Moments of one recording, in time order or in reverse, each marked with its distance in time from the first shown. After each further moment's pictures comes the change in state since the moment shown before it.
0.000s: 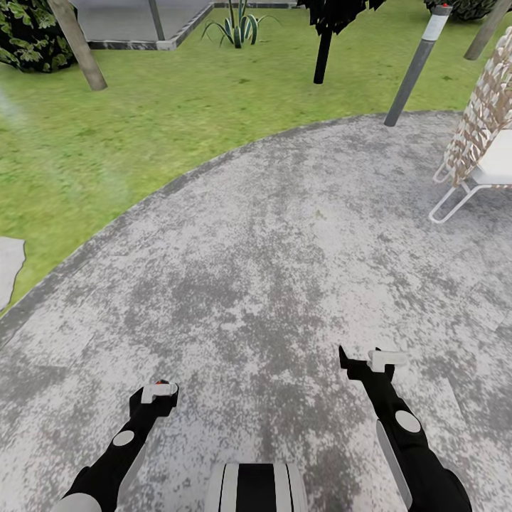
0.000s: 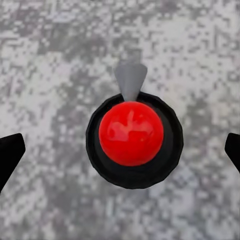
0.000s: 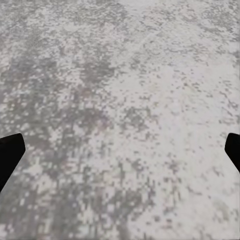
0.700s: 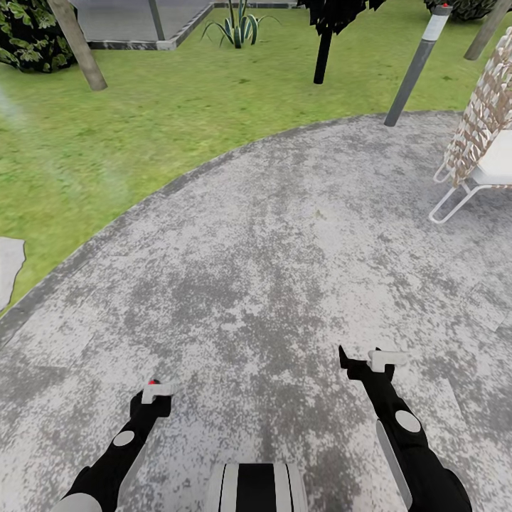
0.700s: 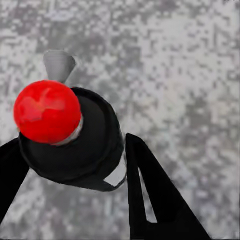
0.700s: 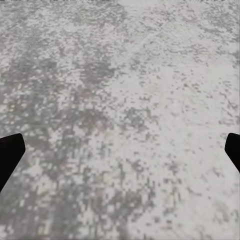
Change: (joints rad) left arm -0.001 -0.001 0.000 0.005 0.001 0.001 0.000; right arm 0.000 0.000 0.000 -0.002 0.000 0.001 0.000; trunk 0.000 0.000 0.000
